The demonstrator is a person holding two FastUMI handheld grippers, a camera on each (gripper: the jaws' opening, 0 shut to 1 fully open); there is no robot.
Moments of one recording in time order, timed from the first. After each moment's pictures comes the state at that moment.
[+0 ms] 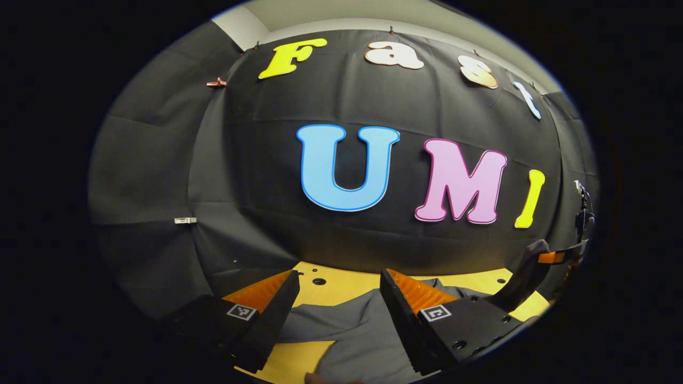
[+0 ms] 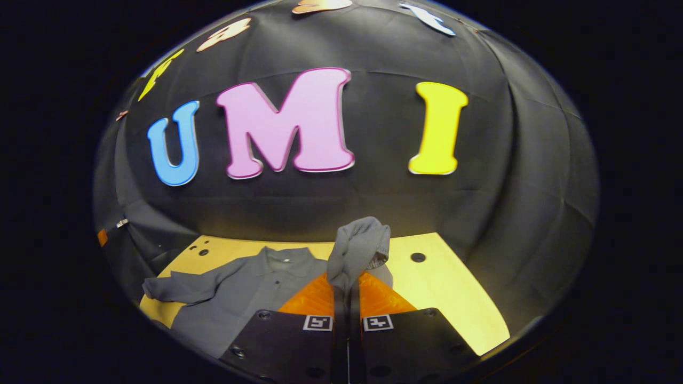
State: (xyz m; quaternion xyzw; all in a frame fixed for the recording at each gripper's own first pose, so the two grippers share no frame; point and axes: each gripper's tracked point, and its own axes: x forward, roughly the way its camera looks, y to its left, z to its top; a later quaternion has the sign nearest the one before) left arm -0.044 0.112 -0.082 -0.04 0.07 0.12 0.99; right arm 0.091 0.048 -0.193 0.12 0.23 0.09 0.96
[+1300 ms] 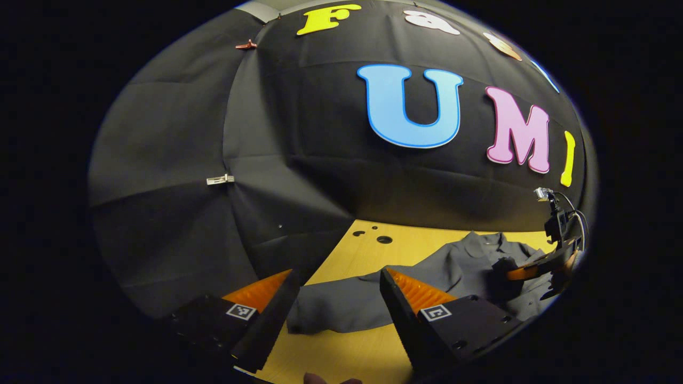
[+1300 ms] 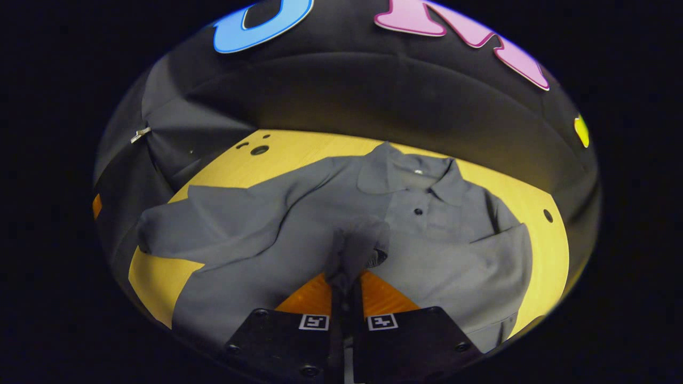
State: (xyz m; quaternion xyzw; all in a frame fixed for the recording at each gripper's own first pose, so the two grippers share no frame) left arm -0.054 0.276 -0.232 -0.02 0.18 0.19 0.97; right arm 0.058 0.369 -0.370 0.02 0.43 0.26 0.86
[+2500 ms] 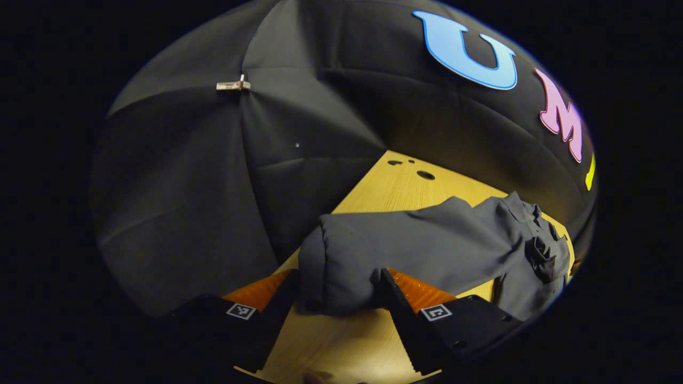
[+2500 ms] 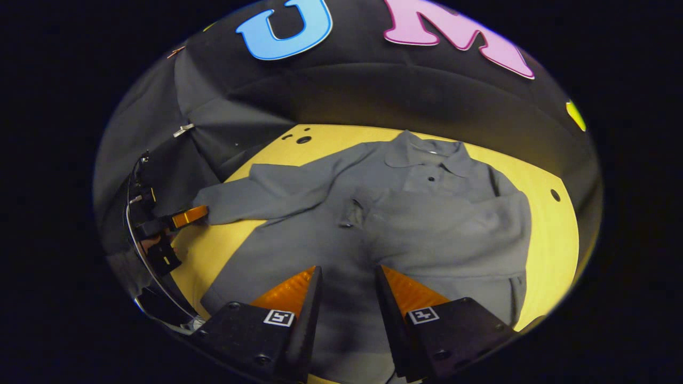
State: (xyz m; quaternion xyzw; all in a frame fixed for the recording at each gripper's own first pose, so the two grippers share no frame) left arm -0.053 0.338 -0.409 -0.12 0.33 0.22 0.91; right arm -0.044 0.309 -0.309 0.06 0.44 0.31 0.84
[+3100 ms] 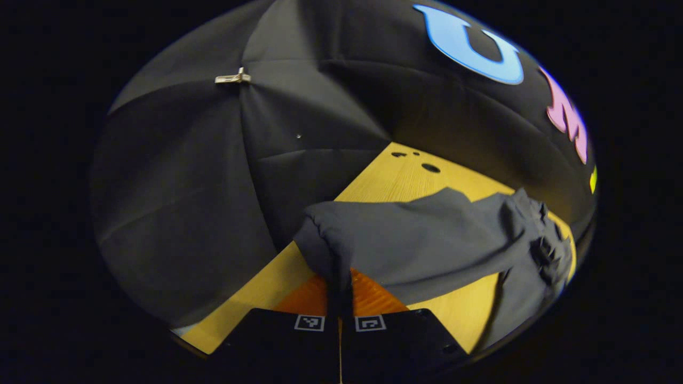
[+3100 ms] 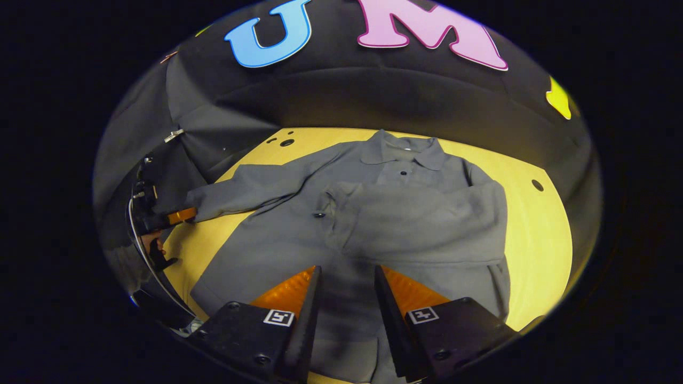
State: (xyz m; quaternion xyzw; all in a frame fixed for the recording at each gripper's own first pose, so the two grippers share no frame) left arm -0.037 0.325 -0.390 -0.15 0.30 0.24 0.91; right arm -0.043 0.264 -0.314 0.07 0.43 0.28 0.86
